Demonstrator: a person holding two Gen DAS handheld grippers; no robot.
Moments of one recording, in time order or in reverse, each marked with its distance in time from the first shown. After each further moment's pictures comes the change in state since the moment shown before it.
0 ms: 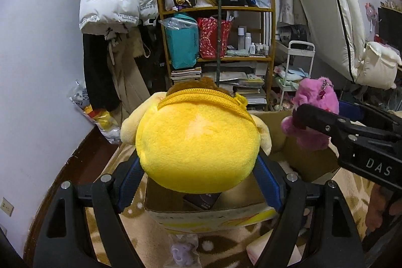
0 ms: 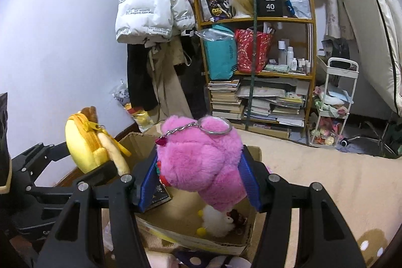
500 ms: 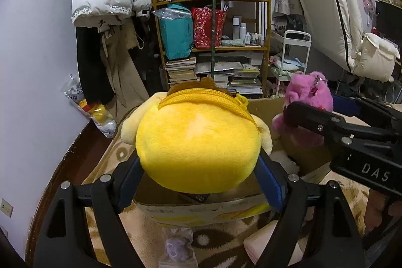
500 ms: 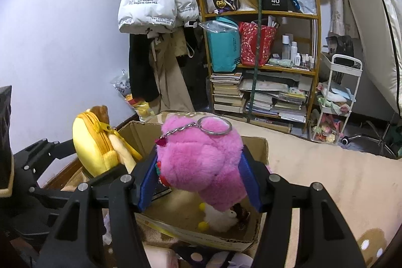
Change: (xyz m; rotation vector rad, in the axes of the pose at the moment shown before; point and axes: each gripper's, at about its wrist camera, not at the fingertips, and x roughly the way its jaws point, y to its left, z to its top) left arm 0.010 -0.007 -0.007 0.007 0.051 -0.031; right arm 0.007 0.000 -0.007 -0.014 0.040 0.001
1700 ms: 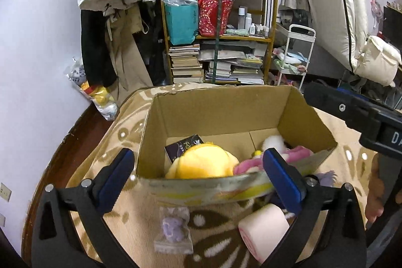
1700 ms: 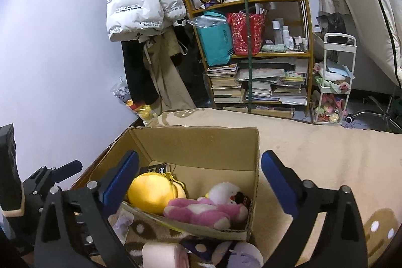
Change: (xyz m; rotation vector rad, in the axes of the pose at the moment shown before) left arm -0.013 0.005 -0.010 -0.061 0.072 0.002; right arm -0.012 -0.013 -0.002 0.127 0.029 0.020
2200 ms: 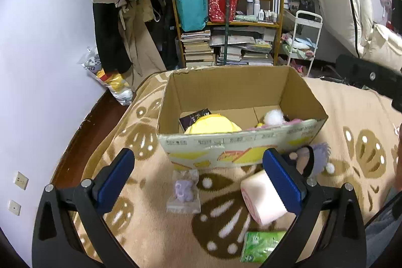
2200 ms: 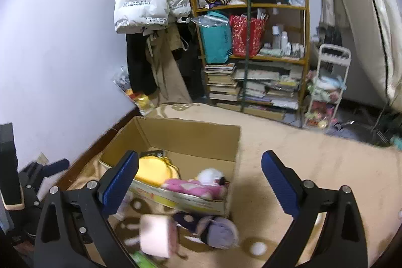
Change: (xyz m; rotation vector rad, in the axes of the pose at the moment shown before) left arm -0.044 -0.011 -0.016 0.010 0.098 0.086; right arm -0.059 0.006 0.013 -0.111 0.038 -0.050
